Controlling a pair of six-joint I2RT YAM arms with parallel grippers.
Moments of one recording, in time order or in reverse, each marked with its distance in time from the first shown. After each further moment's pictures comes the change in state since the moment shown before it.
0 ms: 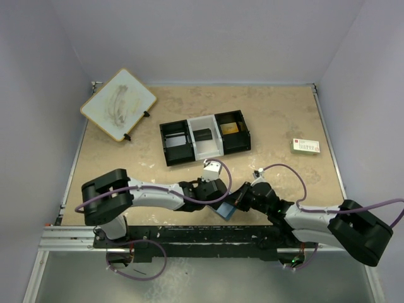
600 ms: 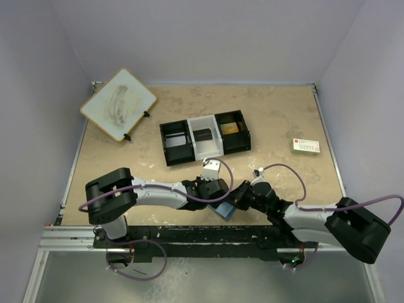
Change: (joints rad) left arm 0.003 0.071 0.056 -0.091 -0.092 -0.031; right arm -0.001 0.011 -0.002 0.056 0.005 0.027
